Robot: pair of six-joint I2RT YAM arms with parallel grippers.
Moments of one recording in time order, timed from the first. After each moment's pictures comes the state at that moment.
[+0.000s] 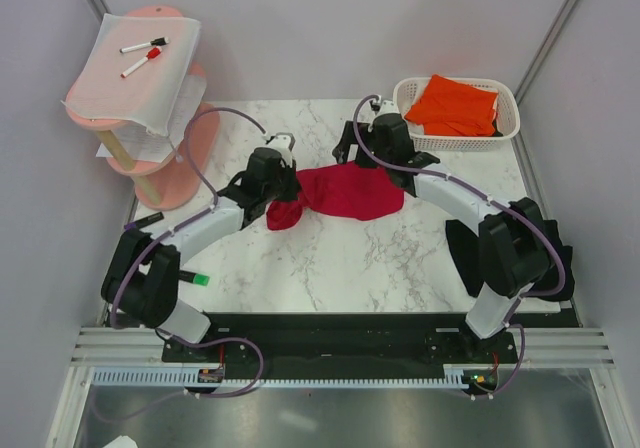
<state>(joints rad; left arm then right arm) -0.49 1.53 0.93 0.00 -0.02 -0.30 0.50 1.74 1.30 -0.03 0.01 0.49</state>
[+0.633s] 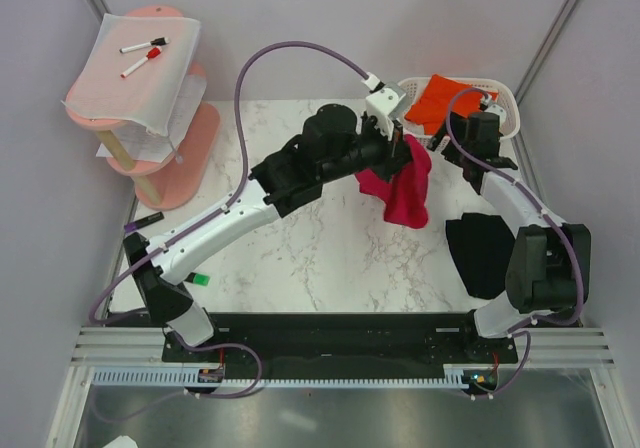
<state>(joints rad) -0.95 1.61 1.72 -0.26 0.09 -0.19 0.06 1.57 1.13 -0.09 0.08 0.50</state>
